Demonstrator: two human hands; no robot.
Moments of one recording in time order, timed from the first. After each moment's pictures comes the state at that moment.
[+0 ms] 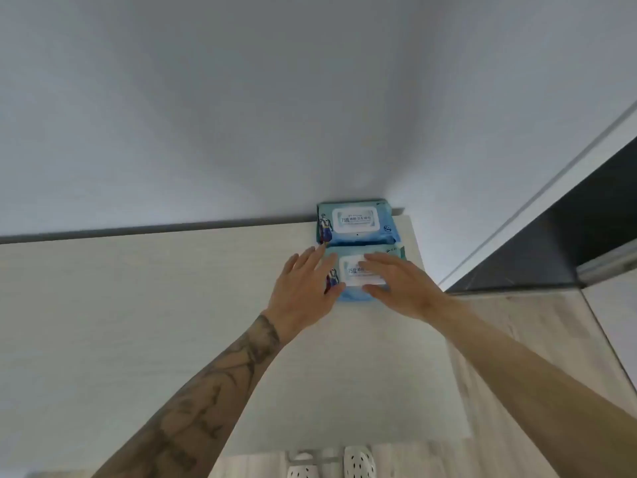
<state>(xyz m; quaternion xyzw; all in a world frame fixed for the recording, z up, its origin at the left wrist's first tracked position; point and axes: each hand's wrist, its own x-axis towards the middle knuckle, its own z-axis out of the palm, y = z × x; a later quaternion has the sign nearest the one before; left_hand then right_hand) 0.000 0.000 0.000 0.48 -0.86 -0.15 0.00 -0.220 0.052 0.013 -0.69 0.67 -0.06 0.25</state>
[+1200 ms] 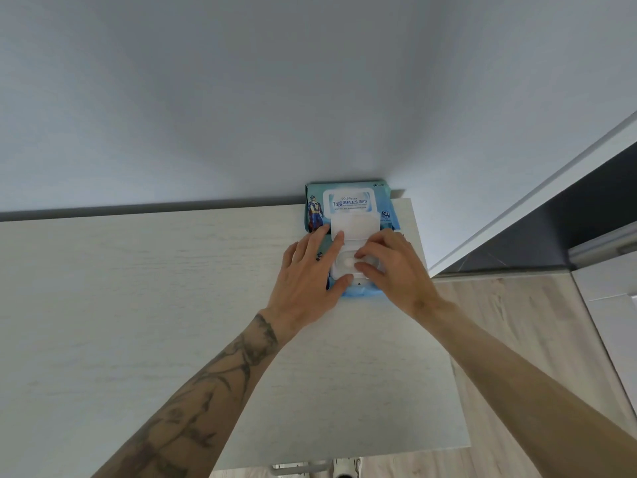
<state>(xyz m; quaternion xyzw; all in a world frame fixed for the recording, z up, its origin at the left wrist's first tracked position) -0.022 -0.011 -0.052 0.46 -0.87 -0.15 0.07 -0.224 0.036 -0.022 -0.68 0.68 -0.20 0.19</state>
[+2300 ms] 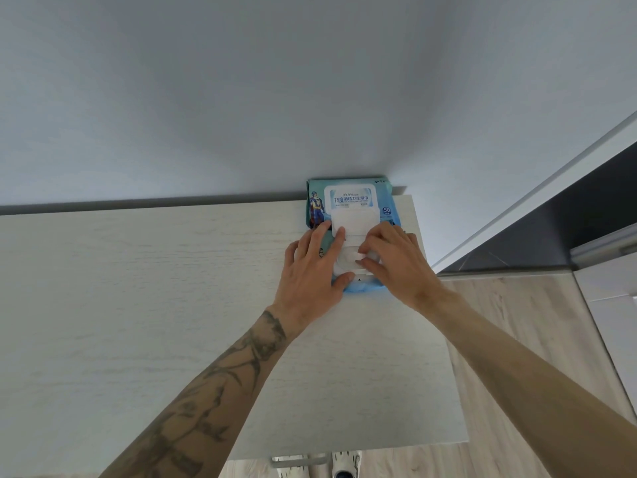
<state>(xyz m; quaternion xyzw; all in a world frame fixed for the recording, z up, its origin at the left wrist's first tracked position) -0.030 -0.007 -0.046 0.49 -0.86 -0.14 0.03 -0.224 0.031 -0.011 -0.71 0.68 -0.12 0.18</state>
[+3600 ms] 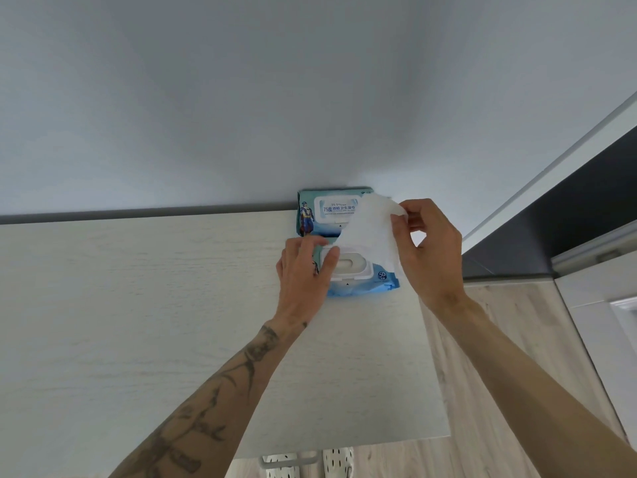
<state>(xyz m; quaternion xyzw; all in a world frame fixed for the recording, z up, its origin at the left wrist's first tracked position) -0.046 0.005 -0.041 0.56 -0.68 -0.36 0.30 -0.235 0.051 0.053 -0.53 0.70 -0.47 0.12</state>
